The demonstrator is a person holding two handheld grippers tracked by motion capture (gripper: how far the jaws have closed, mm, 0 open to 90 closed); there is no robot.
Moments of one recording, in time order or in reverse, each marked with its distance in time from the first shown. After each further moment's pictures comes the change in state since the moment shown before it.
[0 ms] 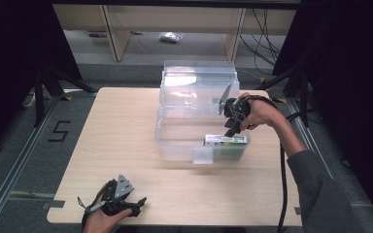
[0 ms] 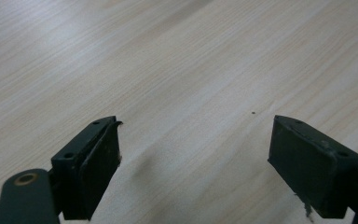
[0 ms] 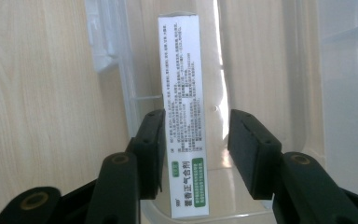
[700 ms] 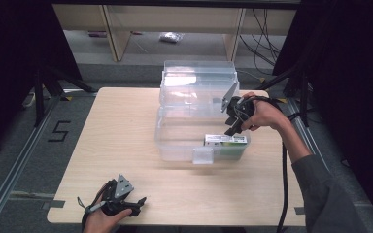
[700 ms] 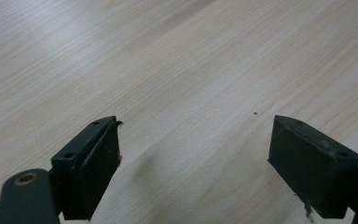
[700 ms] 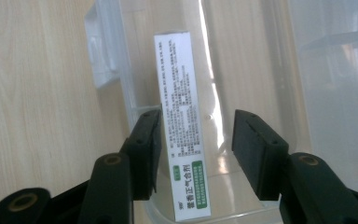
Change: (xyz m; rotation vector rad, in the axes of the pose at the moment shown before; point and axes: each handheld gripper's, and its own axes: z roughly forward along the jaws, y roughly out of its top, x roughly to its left) left arm 0.001 0.000 0.000 -0.007 0.014 0.007; right arm 0.007 -0.006 -0.009 -0.079 -0.035 0.048
